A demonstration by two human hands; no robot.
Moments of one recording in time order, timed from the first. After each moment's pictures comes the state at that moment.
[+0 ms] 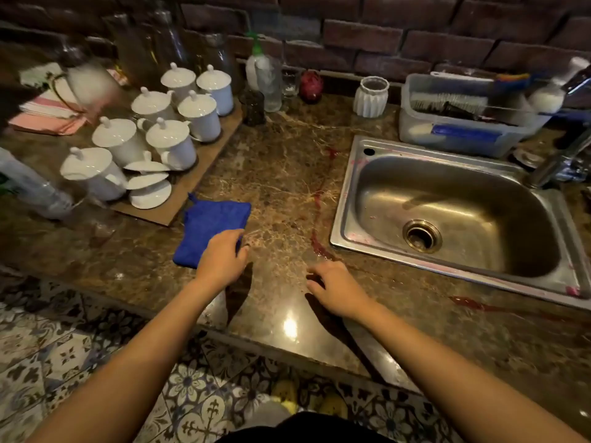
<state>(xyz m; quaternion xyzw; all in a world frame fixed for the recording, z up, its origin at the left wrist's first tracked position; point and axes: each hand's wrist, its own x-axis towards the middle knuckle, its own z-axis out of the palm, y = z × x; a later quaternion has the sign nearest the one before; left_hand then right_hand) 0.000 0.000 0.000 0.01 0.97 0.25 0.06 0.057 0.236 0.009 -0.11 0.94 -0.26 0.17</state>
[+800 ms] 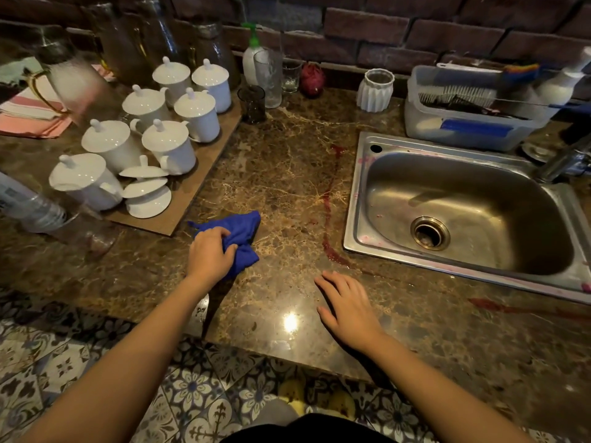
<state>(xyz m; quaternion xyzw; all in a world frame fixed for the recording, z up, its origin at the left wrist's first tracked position) -0.037 -0.040 -0.013 -0.04 0.98 0.21 0.01 0.084 0.226 -0.040 -0.12 0.98 -0.17 0.03</state>
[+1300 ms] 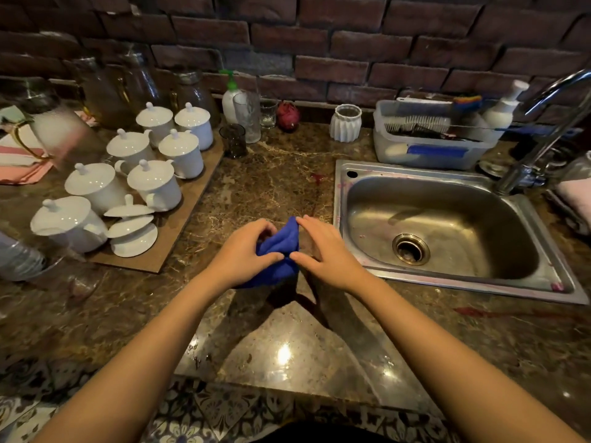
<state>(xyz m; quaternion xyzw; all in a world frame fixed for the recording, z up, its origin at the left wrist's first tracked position) -0.045 0.024 0.085 0.24 0.91 0.34 0.06 -0.014 0.216 0.058 -0.12 0.94 -0.33 0.00</state>
